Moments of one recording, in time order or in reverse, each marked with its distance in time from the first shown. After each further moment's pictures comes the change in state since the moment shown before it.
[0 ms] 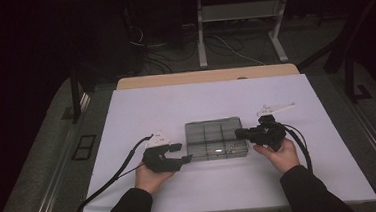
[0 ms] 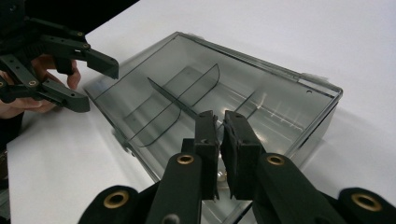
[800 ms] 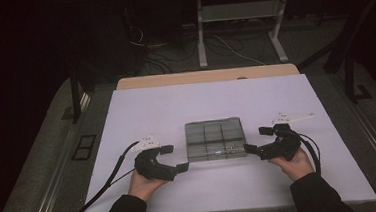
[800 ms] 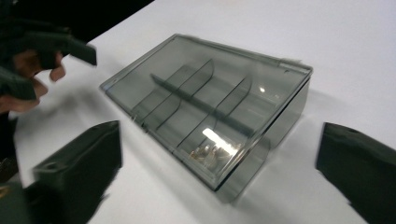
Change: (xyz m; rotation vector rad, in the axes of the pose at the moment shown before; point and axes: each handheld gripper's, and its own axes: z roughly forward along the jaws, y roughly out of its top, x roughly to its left) left arm -0.010 -0.002 -0.027 -0.050 -0.080 -0.098; right arm 0.009 -0.024 -0.034 -0.062 -0.039 0.006
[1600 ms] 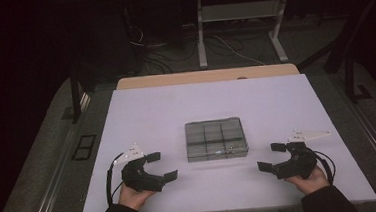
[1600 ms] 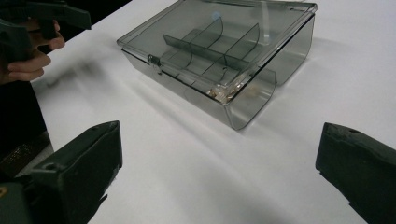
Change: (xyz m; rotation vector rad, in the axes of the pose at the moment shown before) left arm -0.006 -0.024 -0.030 -0.075 0.031 -0.034; right arm 0.002 -0.045 -0.030 0.024 0.032 0.028
